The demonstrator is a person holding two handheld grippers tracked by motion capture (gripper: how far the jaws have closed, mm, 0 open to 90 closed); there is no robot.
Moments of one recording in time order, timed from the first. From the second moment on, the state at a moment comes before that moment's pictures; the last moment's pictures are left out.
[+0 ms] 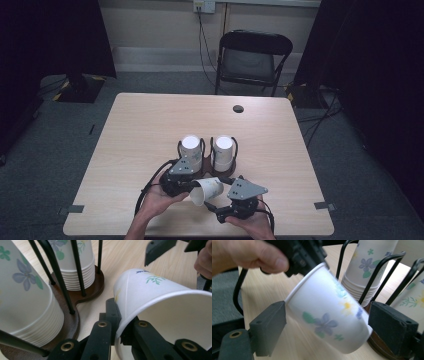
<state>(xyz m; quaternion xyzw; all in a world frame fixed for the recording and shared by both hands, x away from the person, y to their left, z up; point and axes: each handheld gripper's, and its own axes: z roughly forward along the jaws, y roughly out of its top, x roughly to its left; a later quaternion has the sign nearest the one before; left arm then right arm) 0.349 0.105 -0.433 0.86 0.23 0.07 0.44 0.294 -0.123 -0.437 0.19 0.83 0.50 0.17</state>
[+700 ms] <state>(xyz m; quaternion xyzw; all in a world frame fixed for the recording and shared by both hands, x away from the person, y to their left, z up) 0.354 0.101 -0.426 0.86 0.25 0.03 0.44 0.304 -0.104 -0.451 0.16 0.85 0.45 0.23</state>
